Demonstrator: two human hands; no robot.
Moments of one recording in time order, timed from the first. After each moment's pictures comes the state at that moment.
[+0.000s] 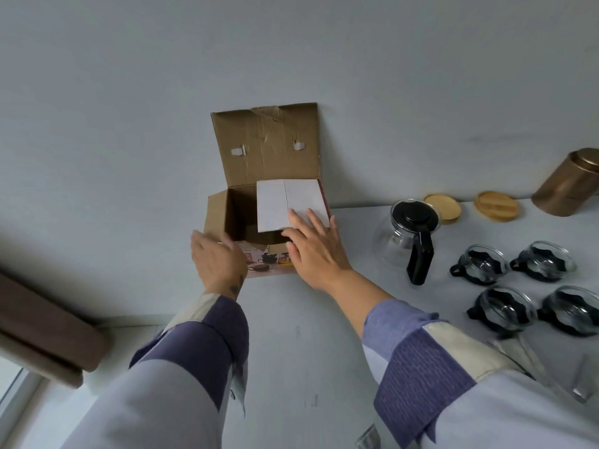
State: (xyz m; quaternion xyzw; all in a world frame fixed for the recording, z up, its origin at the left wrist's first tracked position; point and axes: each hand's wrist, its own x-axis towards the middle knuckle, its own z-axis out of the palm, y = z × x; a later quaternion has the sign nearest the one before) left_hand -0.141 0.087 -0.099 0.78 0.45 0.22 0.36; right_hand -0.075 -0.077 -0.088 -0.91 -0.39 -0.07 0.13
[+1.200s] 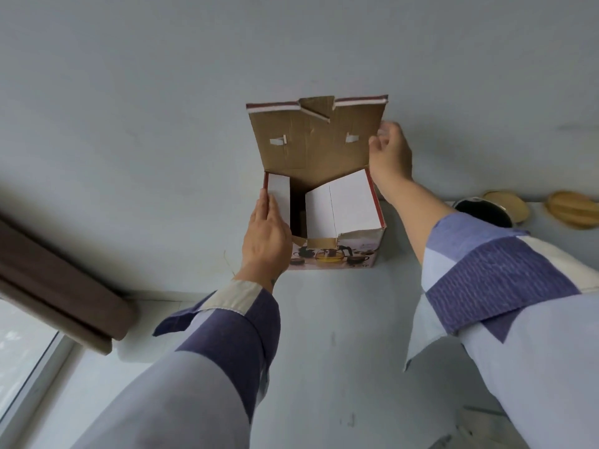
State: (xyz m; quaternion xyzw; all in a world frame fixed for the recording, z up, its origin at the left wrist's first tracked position) left_hand -0.118 0.094 -0.100 0.93 0.24 0.15 0.23; right_hand 0.046 -0.039 -0.028 -0.83 -0.08 -0.06 0.54
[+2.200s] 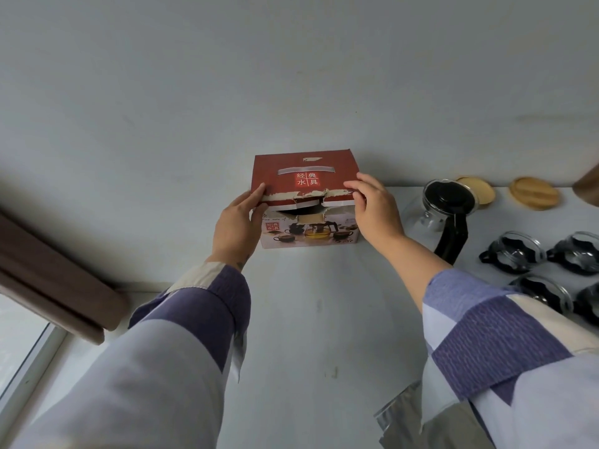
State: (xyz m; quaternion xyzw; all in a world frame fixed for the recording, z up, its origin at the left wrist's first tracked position) left_hand -0.160 0.109 -0.090 0.91 0.19 0.21 0.31; right_hand -0.043 -0.099 -0.082 -0.89 -0.24 -0.08 0.36
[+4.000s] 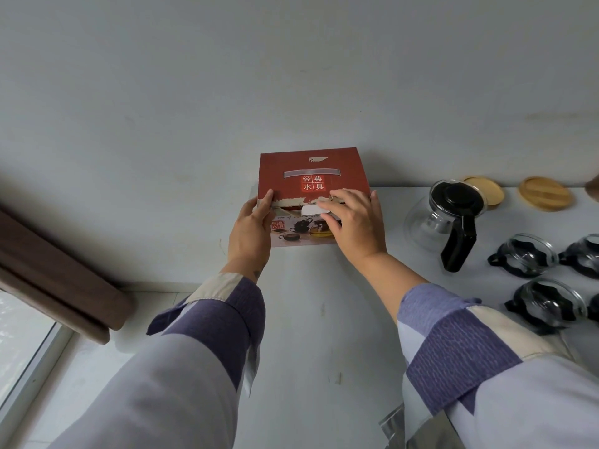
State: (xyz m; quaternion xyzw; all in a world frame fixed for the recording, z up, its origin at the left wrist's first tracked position) left_hand -0.150 0.098 -0.110 0.90 0.23 0.19 0.32; right_hand -0.058 -0.072 -0.110 -0.87 -0.33 -0.24 0.26
